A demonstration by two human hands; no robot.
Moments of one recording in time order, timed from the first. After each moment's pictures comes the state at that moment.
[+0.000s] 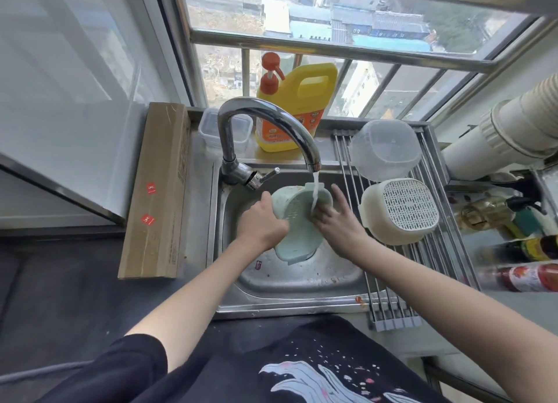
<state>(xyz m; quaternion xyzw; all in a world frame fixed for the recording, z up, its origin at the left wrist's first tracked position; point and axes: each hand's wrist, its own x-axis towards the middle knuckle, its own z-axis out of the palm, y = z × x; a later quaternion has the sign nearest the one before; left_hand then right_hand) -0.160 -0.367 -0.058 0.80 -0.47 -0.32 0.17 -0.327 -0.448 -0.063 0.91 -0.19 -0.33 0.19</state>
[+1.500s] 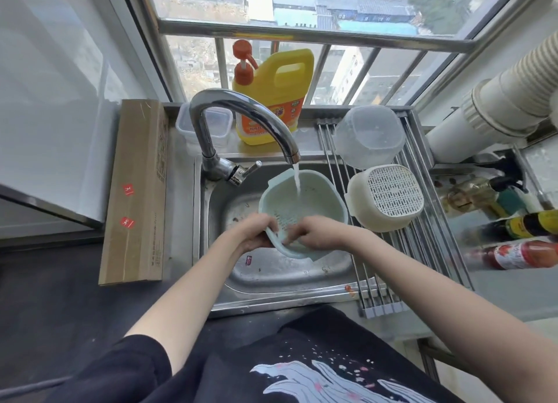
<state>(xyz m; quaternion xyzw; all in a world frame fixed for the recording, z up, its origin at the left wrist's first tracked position) -0.172 -0.378 -0.084 0.58 -0.08 -0.74 0.33 -0.318 -0.437 -0.029 0.81 -0.34 -0.28 -0.38</state>
